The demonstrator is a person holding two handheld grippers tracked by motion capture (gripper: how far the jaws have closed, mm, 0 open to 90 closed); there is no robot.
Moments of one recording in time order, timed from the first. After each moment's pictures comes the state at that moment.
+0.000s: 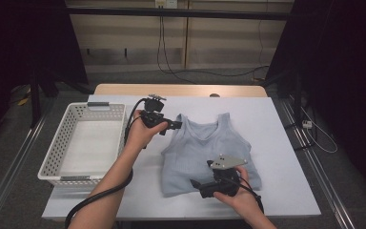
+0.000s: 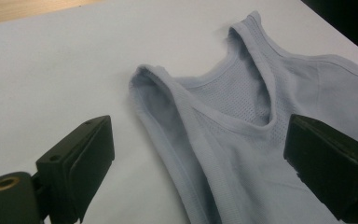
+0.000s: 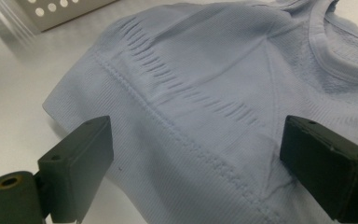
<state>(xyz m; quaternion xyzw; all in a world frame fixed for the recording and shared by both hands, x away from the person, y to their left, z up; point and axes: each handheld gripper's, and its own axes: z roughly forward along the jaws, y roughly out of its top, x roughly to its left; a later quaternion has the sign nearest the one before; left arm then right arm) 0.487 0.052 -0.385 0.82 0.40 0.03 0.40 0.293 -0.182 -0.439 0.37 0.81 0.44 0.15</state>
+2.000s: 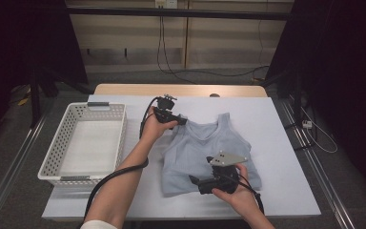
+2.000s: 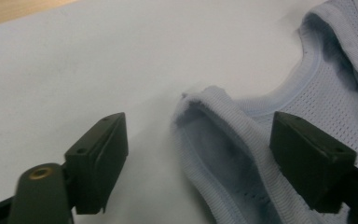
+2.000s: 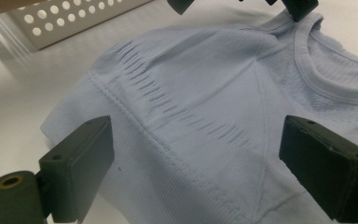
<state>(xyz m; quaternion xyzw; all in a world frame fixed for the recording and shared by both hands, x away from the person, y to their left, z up) 0.547 0.019 -0.444 0.84 0.39 0.06 0.37 0.297 -0.178 -0.430 0.37 0.80 0.45 0.16</state>
